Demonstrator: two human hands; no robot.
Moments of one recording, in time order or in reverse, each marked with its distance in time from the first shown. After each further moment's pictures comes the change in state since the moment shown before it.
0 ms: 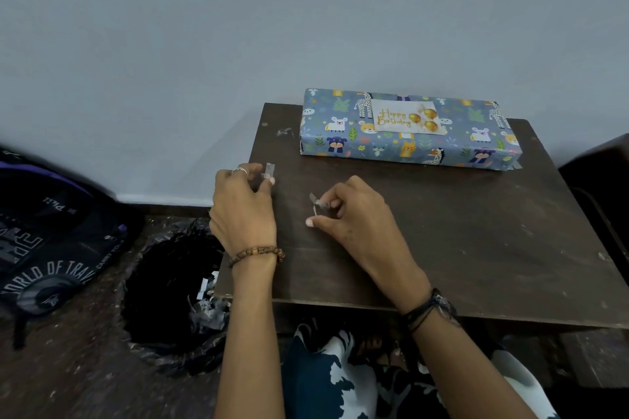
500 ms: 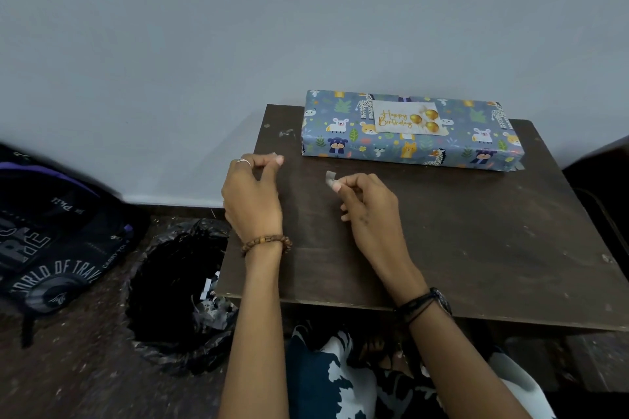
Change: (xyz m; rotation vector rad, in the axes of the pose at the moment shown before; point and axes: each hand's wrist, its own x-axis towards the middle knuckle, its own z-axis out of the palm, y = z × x) left_hand 0.006 0.008 0.013 -0.380 0.054 -0.003; right_hand 0.003 0.007 0.004 0.373 0.211 0.083
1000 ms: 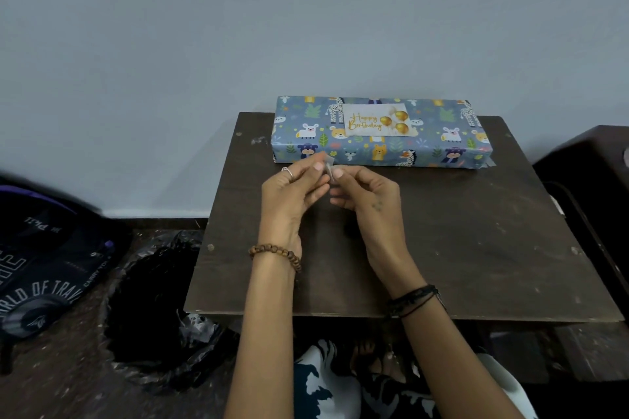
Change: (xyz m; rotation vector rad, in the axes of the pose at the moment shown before) left_hand -0.033 0.037 0.030 -0.674 -0.569 -0.327; right_hand 0.010 -0.002 -0.026 0.579 0.082 0.127
